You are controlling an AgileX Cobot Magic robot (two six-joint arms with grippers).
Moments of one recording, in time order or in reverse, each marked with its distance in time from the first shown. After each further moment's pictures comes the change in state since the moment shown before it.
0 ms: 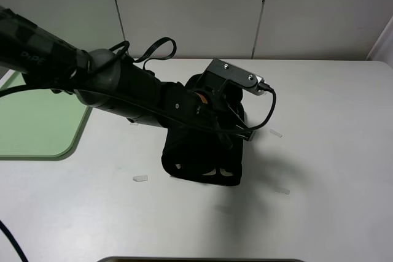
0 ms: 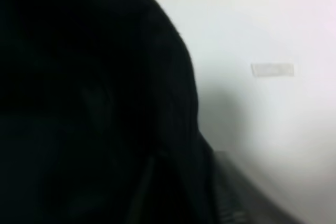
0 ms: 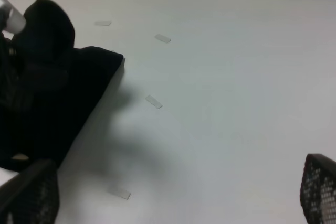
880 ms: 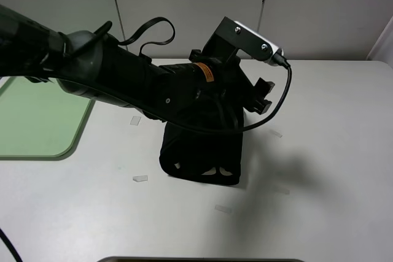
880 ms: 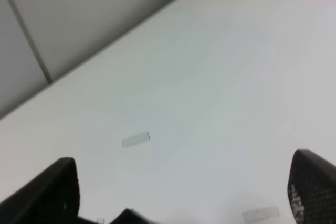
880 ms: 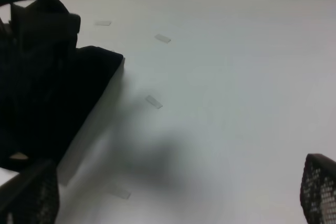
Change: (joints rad) left arm 0.000 -0.083 0.000 0.362 -0.252 -0.114; right arm 0.000 0.000 0.000 0.000 0.000 0.000
